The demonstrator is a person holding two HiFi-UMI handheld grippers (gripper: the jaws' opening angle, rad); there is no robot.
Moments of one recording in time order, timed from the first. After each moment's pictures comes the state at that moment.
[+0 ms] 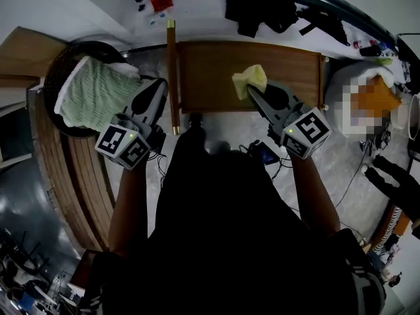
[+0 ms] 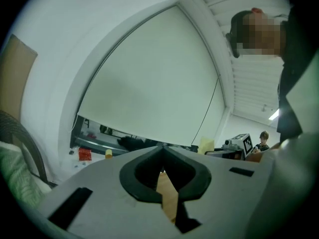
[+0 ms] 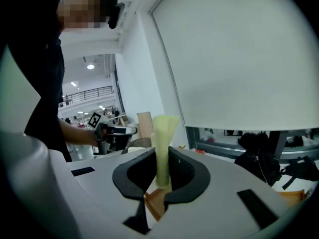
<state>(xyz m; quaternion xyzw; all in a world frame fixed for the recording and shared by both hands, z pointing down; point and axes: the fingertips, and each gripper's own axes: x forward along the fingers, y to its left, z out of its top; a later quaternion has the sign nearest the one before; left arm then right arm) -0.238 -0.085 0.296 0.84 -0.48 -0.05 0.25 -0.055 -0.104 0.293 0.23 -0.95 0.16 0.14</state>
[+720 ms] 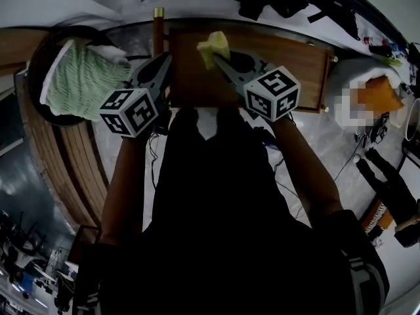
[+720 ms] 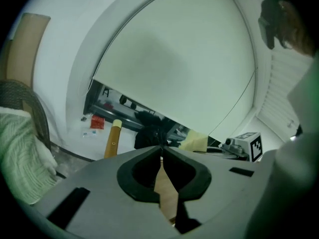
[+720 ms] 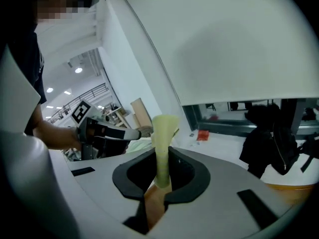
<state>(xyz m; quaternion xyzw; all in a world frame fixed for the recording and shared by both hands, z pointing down) -0.213 -0.173 0.390 0.75 -0.51 0.02 0.41 -0.116 -0.195 0.394 0.20 -0.92 0.25 0.20</state>
